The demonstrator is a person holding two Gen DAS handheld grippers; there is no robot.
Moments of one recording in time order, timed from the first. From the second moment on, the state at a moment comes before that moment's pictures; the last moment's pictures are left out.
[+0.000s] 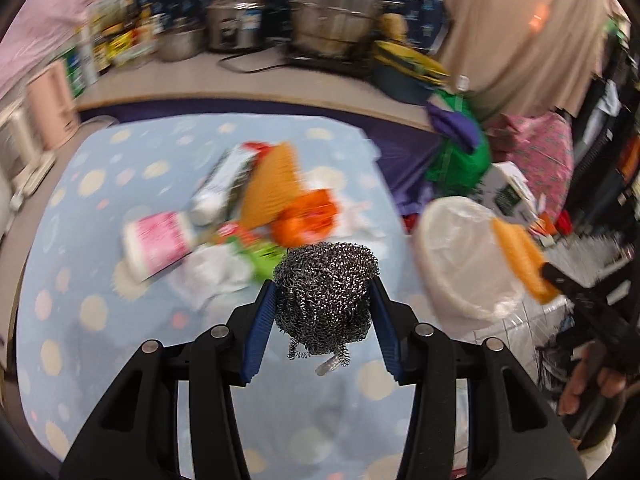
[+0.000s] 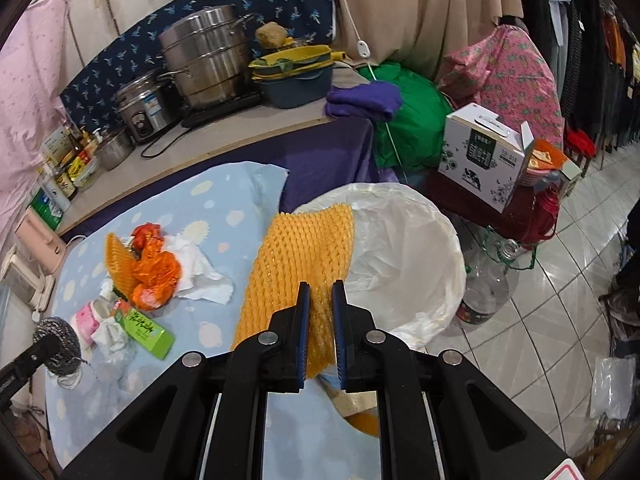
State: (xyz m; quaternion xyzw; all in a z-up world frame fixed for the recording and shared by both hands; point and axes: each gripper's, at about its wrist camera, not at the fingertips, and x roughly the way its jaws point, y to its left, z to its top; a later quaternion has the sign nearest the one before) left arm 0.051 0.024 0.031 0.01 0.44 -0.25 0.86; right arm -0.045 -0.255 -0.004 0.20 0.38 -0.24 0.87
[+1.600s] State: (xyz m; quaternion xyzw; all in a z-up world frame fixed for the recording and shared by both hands) left arm 0.058 -0.200 -0.005 0.12 0.40 -0.30 0.86; right arm -0.039 -0.317 0.001 0.25 0.33 -0.26 0.87
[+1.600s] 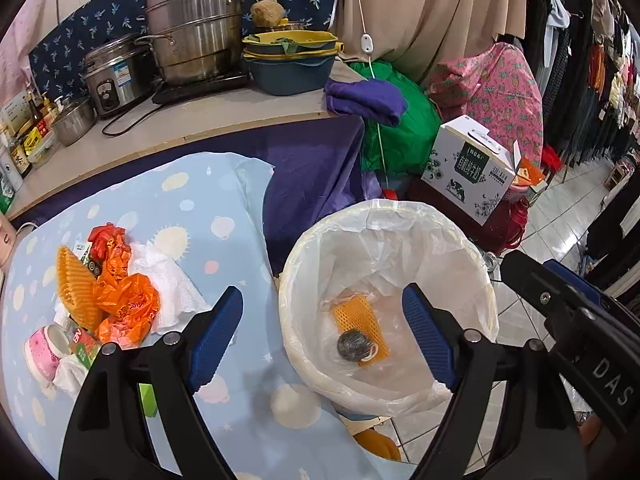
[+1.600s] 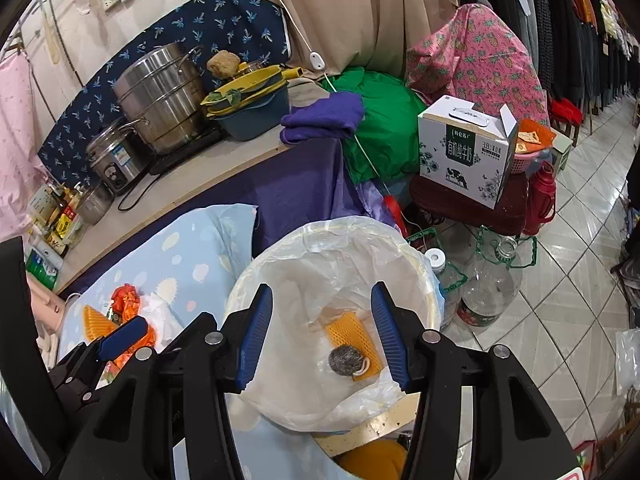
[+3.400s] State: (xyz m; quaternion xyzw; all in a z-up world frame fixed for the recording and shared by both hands) left arm 0.087 0.121 -0.058 0.02 0.50 -0.04 0.86; right arm 0.075 -0.066 -0.077 0.07 0.43 0.03 0.90
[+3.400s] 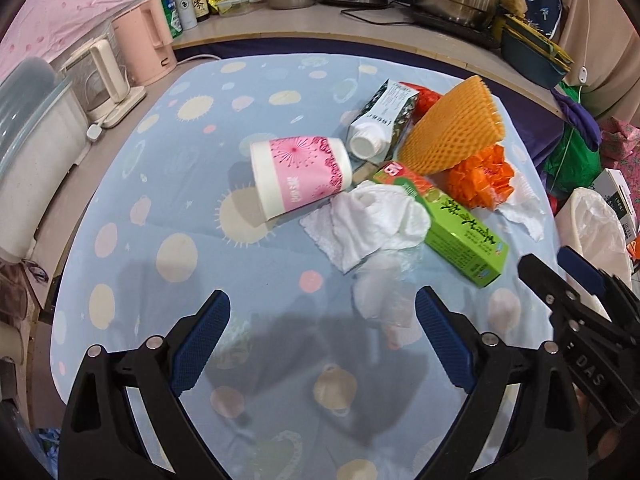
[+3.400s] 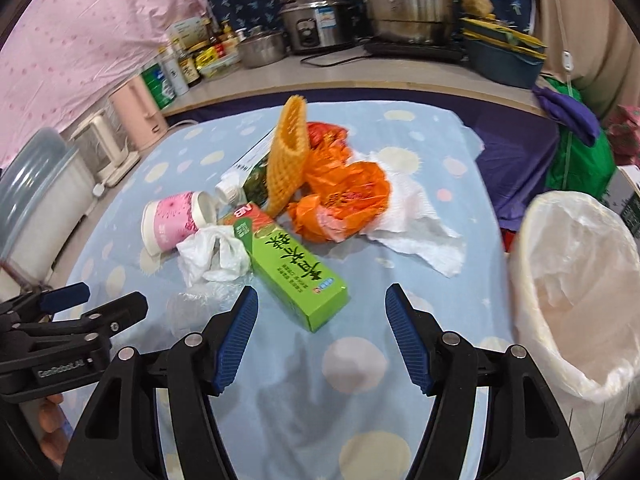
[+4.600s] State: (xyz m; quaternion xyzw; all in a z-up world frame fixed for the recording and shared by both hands) left arm 0.097 0.111 -0.107 -0.03 0.56 -0.11 0.82; right arm 0.046 -0.076 -0.112 0.06 0.48 0.01 0.87
